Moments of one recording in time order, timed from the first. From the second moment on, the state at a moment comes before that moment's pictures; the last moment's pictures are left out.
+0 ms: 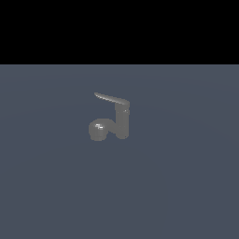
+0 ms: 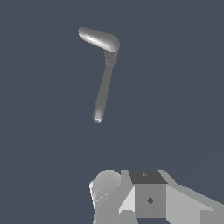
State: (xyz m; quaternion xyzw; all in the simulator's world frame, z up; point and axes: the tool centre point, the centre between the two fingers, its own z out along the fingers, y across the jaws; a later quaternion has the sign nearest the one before) arm -0.246 -0.012 0.478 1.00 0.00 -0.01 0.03
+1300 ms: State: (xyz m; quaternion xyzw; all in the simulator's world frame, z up) arm -0.219 -0.010 0.473 1.00 -0.02 -0.01 0.02
